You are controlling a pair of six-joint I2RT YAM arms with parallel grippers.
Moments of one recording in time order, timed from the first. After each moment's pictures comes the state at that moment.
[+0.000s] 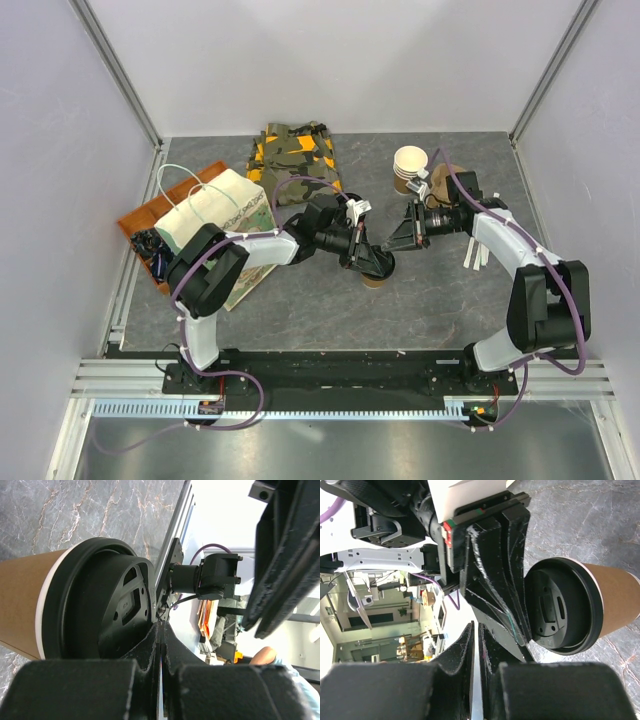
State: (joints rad) left arm -0.72 1.92 1.09 0.30 0.92 -0.84; right arm 0.11 1.52 1.04 -0.60 -1.18 0.22
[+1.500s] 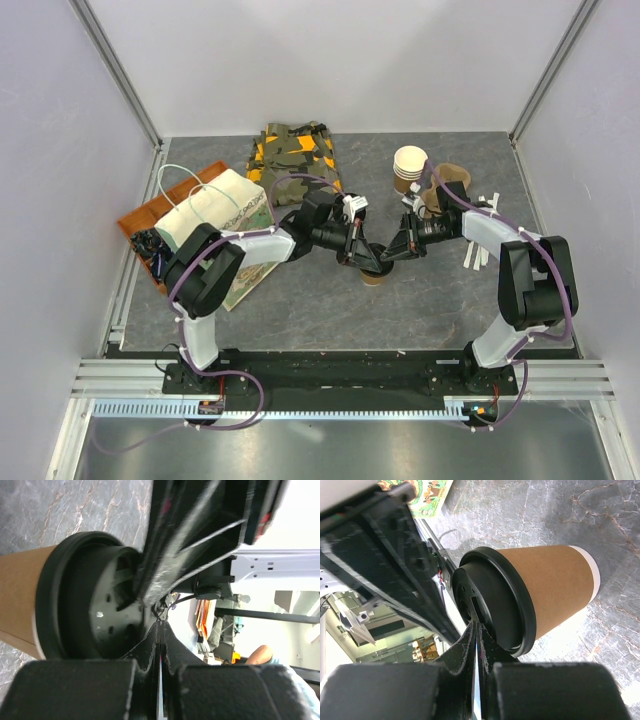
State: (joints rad) left arm -0.70 1.91 1.09 0.30 0.94 -0.85; right arm 0.12 1.67 1.00 -0.57 -1.06 0.23
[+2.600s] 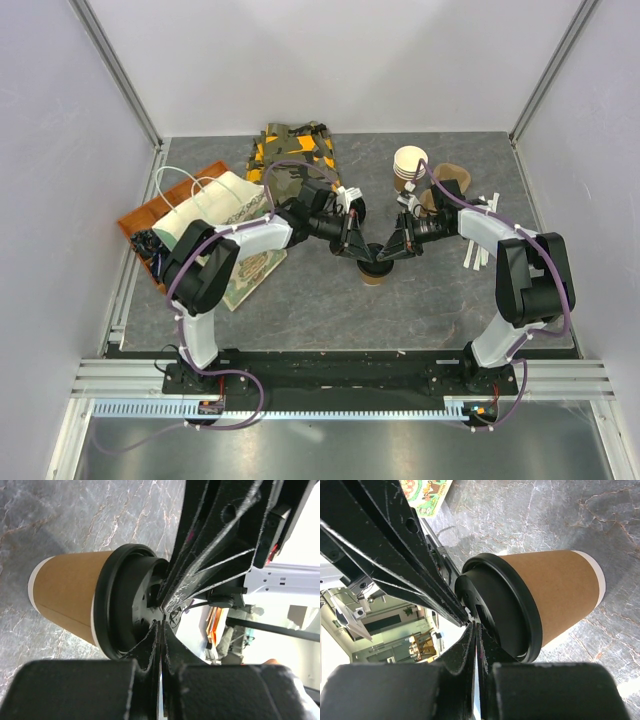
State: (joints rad) left arm -0.65 1.91 1.20 0.03 0.90 -0.72; right arm 0.15 1.69 1.03 -0.58 -1.05 0.22
